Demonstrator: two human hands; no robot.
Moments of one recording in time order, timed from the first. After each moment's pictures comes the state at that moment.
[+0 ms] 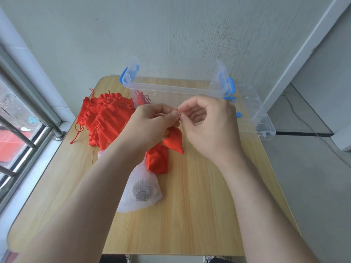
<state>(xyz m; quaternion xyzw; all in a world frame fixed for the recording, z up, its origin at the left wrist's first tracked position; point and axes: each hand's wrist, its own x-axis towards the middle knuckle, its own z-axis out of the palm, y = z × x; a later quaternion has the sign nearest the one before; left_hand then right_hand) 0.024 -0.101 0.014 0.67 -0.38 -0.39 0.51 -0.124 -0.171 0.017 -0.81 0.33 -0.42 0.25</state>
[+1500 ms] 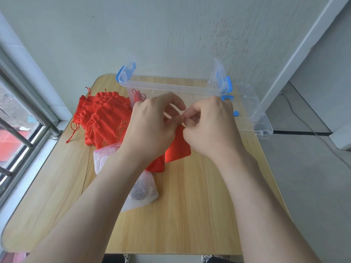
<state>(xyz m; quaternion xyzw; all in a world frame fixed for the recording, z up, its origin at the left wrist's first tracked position) 0.002 -0.099 0.021 0.70 -0.57 -0.05 0.43 -0.128 -0.168 0.029 -0.83 0.41 -0.32 0.20</state>
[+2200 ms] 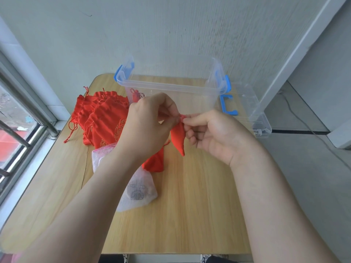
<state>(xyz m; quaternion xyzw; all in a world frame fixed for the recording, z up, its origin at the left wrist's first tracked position) 0.013 -0.101 0.012 0.68 -0.57 -0.08 0.46 -0.138 -0.184 0.028 -0.47 0.44 -0.20 0.74</state>
